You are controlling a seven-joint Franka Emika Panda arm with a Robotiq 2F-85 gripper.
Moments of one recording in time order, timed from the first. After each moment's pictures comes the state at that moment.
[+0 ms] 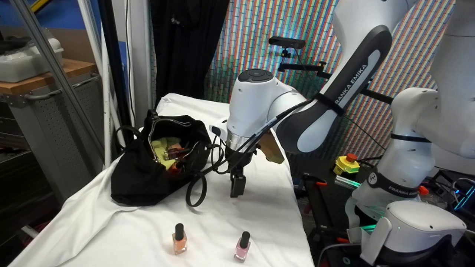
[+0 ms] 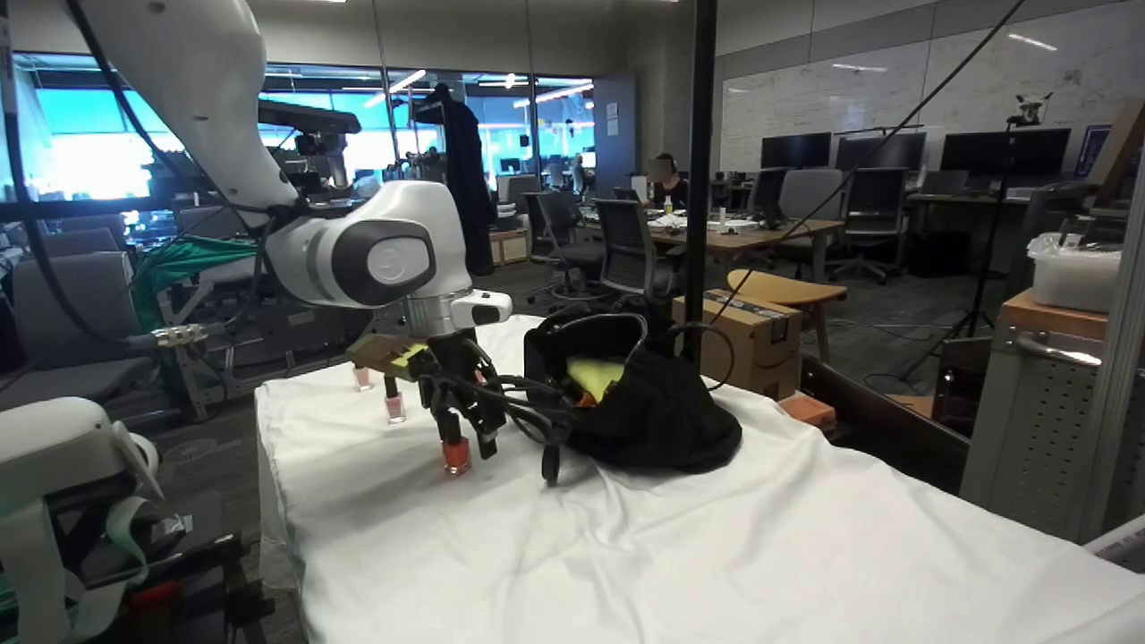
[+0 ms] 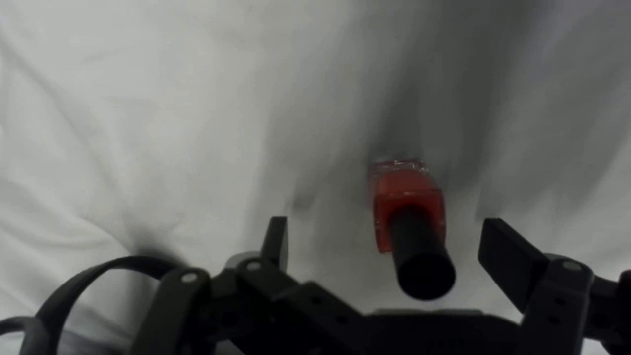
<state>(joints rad) 0.14 0.24 0.02 -2.42 -0.26 2.68 0.10</state>
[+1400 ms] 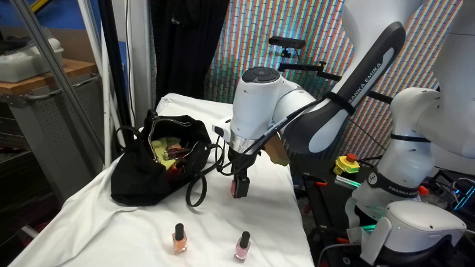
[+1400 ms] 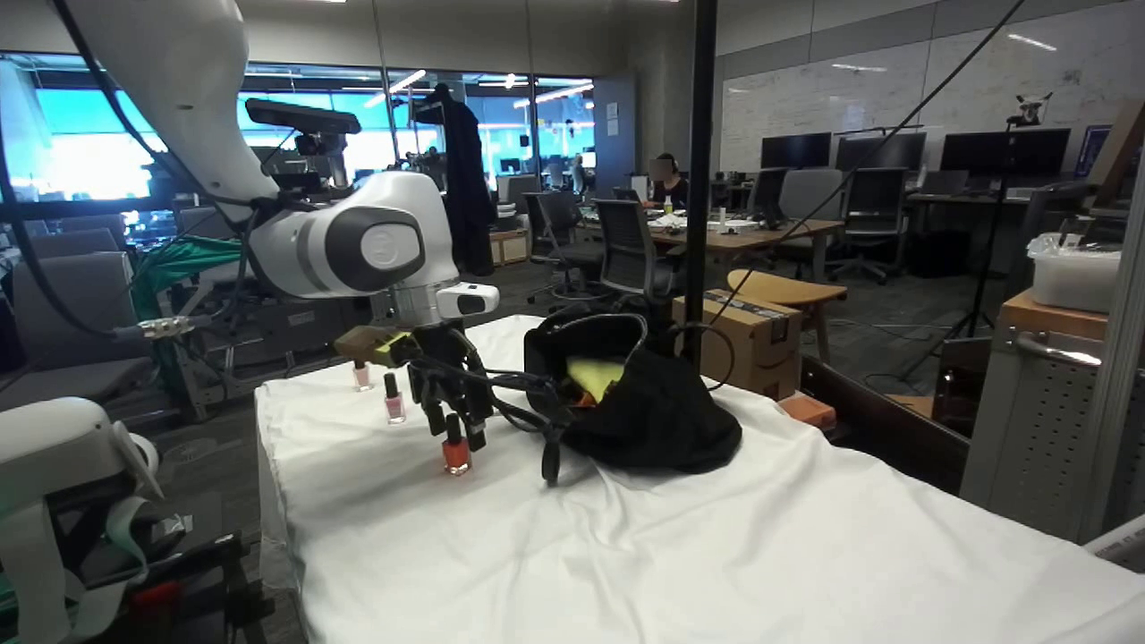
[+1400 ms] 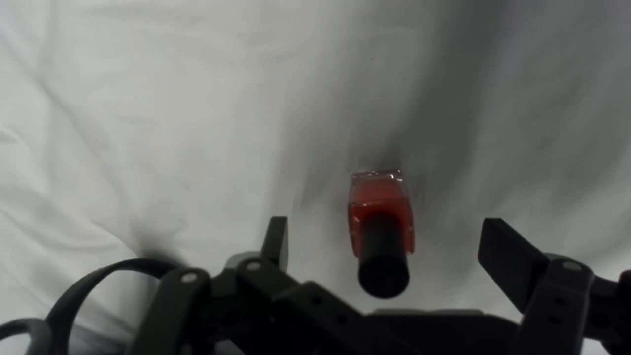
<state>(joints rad) 0.17 0.21 0.02 -2.43 -0.33 2.64 0.21</state>
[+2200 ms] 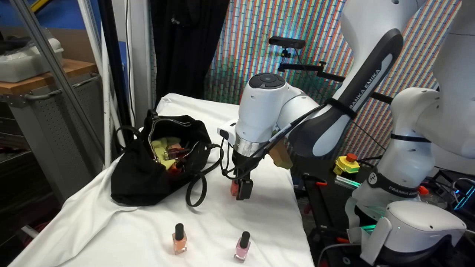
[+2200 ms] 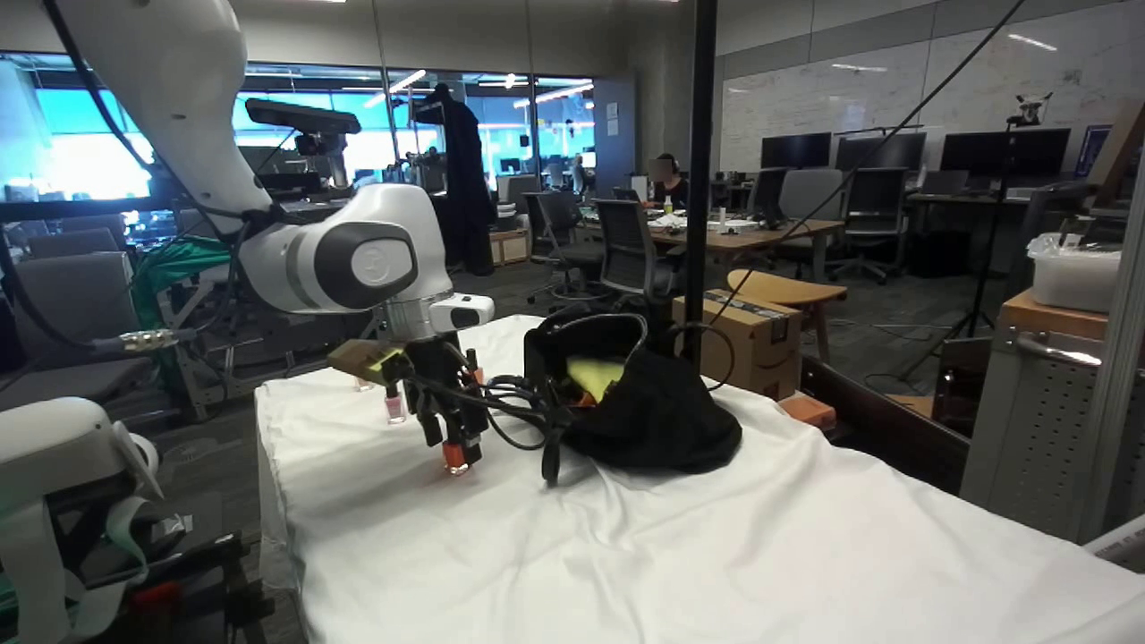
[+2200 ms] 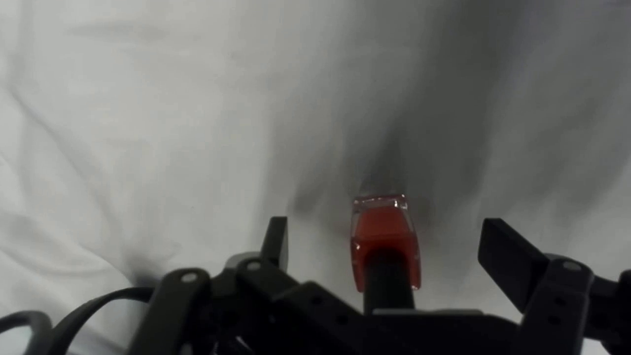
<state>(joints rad) 0.16 0.21 0.02 -2.48 -0.35 2.71 0.22</state>
